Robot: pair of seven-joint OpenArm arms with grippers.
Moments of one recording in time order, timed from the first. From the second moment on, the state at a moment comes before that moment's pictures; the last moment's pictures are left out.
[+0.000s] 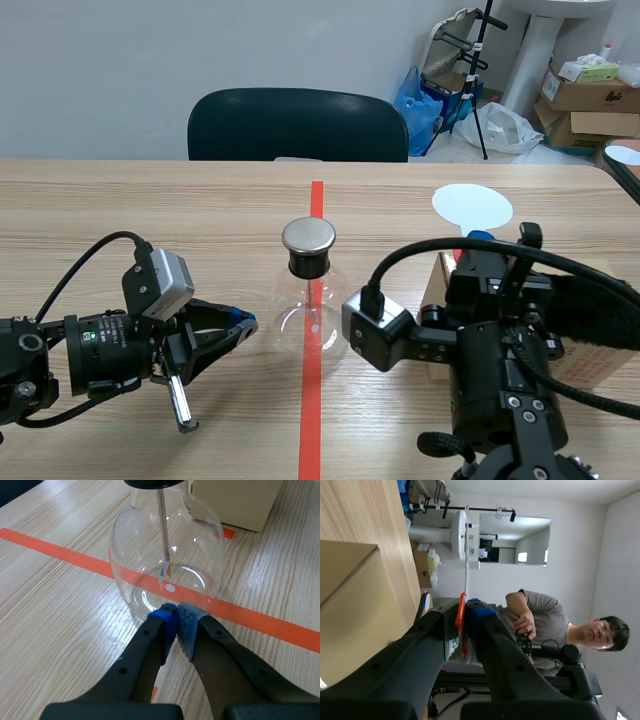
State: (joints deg) left arm -7.2 -29.4 35.3 58.2 4.4 -32.8 -36.7; right arm -21.9 15.7 -30.3 92.9 -91.3 -23.2 -38.1
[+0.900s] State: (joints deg) left arm -7.2 -29.4 35.3 58.2 4.4 -32.8 -36.8; right arm -21.9 15.7 -30.3 92.9 -91.3 -23.2 -19.0
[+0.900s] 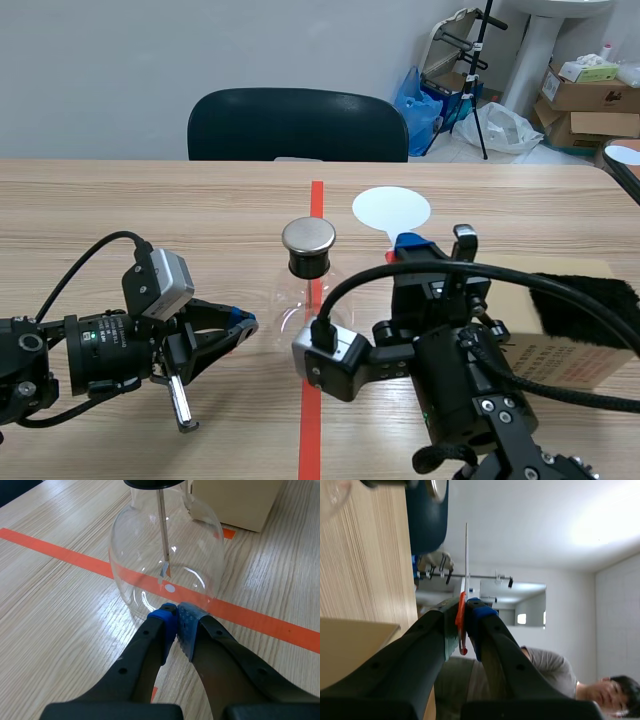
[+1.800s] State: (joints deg) left arm -7.2 -29.4 35.3 58.2 4.4 -32.8 -36.8; right arm -21.9 15.7 -30.3 92.9 -91.3 -23.2 -1.4
